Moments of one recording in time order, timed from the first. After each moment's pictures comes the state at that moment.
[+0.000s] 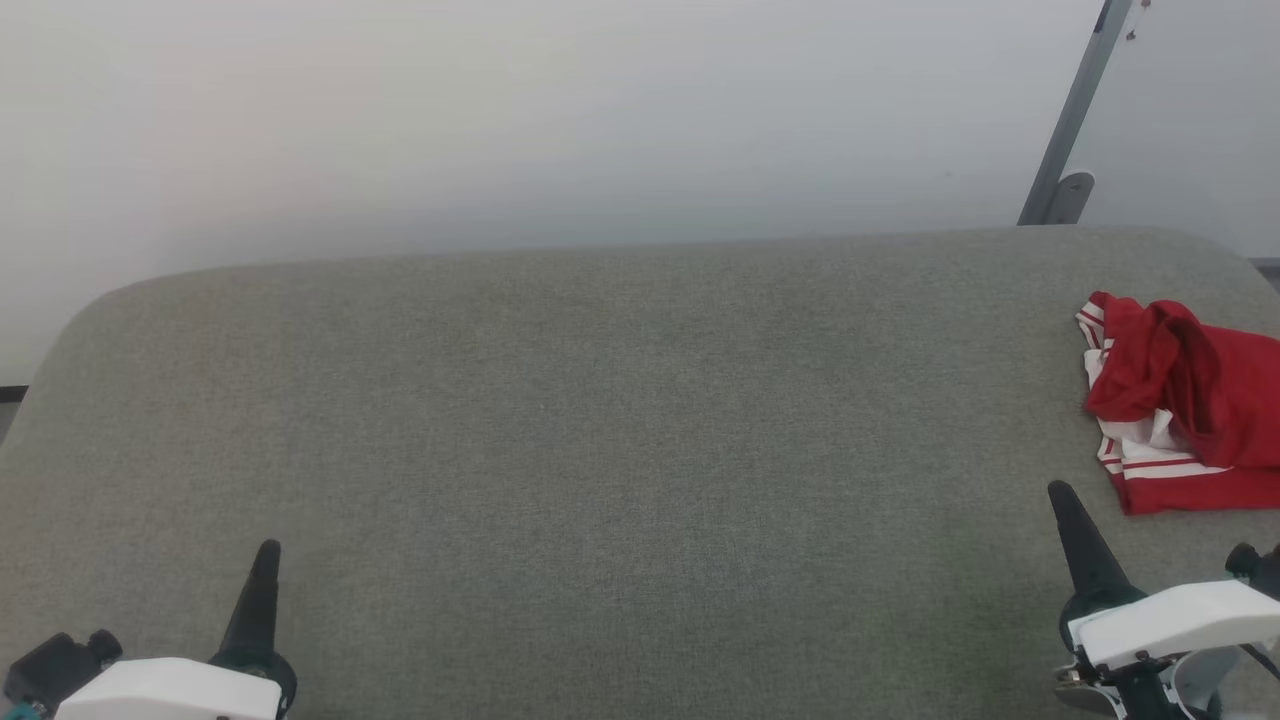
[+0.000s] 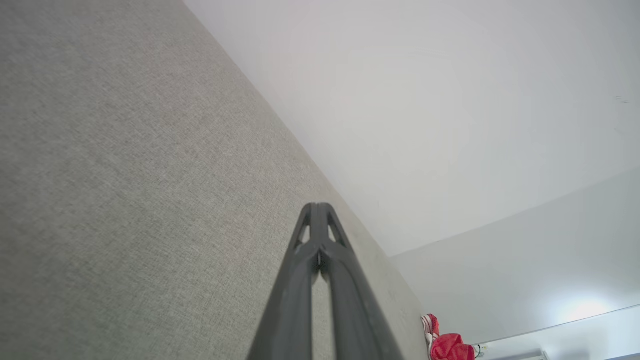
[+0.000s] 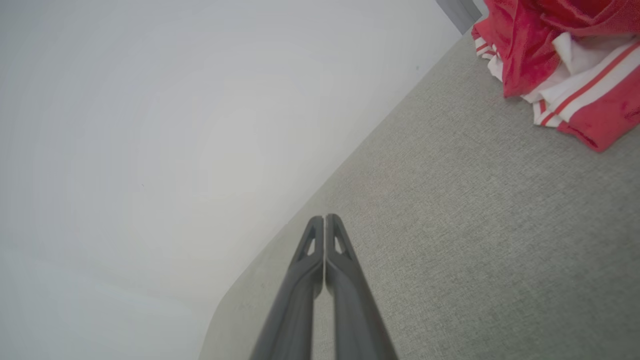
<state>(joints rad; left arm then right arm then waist) 0.04 0.24 0.05 0.21 -1.23 -0.09 -0.05 -0.03 -0.09 -0.13 0.19 1.02 0.13 0.08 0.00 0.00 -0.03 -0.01</state>
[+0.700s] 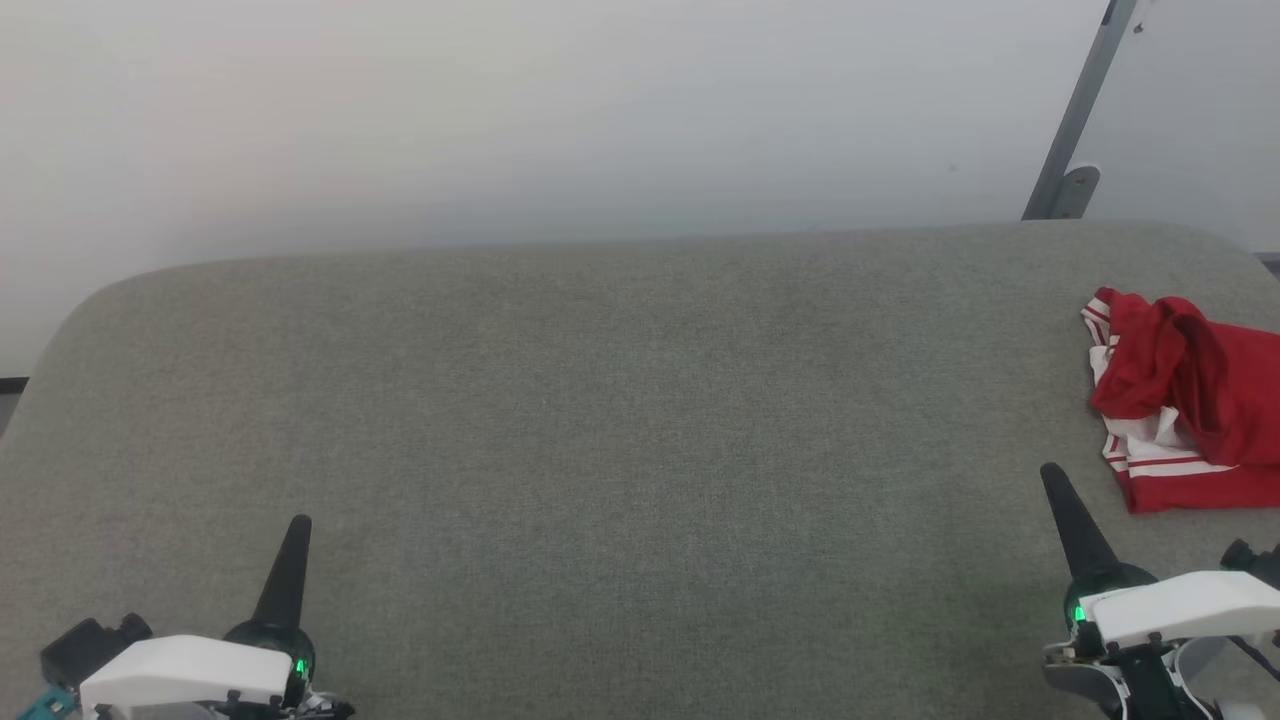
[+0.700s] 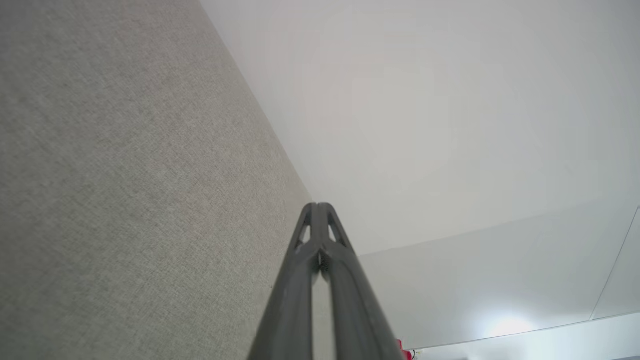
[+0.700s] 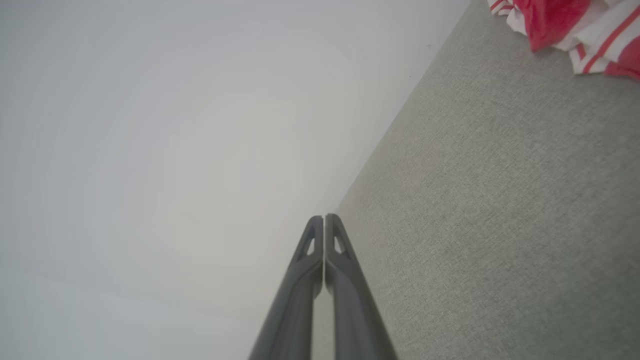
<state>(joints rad) -0.01 0.17 0.07 0.23 -1.37 -0.10 0.01 -0.06 -0.07 -0.12 0.21 1.22 0.13 0.09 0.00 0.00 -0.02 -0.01</state>
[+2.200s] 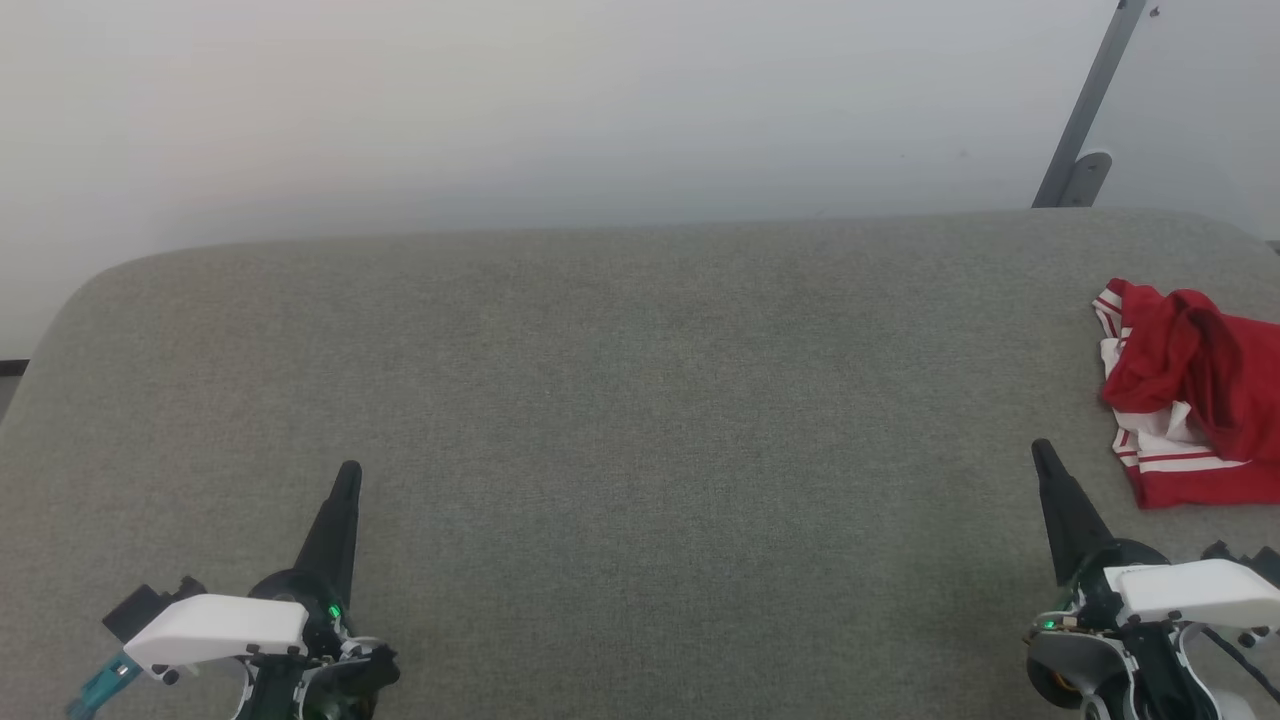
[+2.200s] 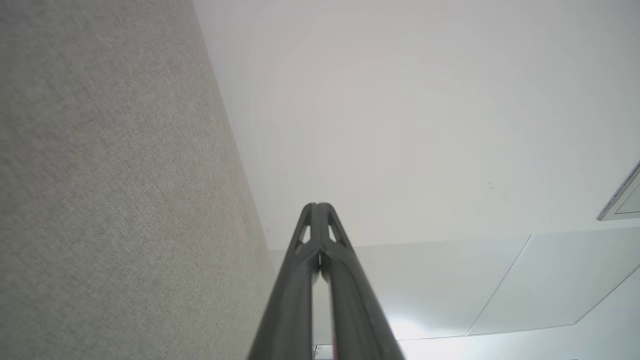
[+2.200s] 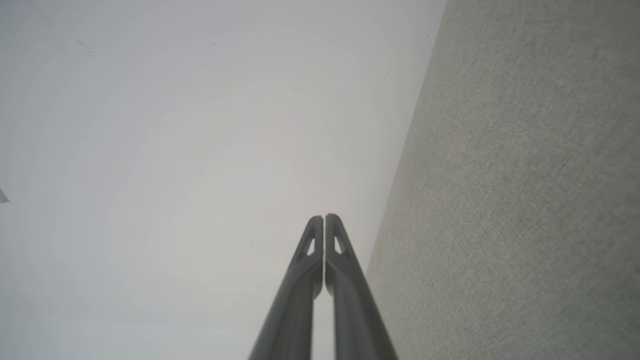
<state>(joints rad) -0.09 0.06 0.11 0.24 -1.58 -0.12 0.10 -0.10 -0.06 -0.12 0.24 1.56 0.13 0.11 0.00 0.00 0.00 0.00</state>
